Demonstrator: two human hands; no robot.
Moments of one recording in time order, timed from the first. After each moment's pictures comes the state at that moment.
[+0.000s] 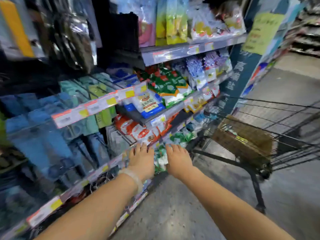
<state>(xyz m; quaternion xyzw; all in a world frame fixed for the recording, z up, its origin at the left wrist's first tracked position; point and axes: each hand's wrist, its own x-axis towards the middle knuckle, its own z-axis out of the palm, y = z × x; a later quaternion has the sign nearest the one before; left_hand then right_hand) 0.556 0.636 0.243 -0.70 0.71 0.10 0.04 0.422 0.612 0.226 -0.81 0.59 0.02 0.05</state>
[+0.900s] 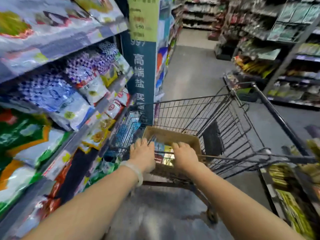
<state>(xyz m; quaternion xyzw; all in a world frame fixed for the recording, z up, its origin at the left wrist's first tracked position) 0.116 0.237 0.231 -0.47 0.87 0.11 0.10 -0.019 0.302 0.215 -0.57 0.82 0.01 0.10</state>
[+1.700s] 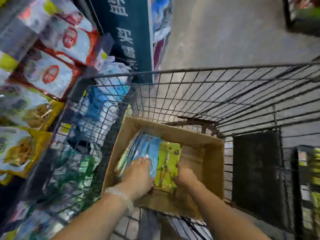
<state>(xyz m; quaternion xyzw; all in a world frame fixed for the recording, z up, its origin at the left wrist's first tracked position) -0.072 0.025 -0.008 -0.48 0.78 0.29 0.28 -0.216 0.096 -0.092 -0.36 0.78 0.09 0.50</state>
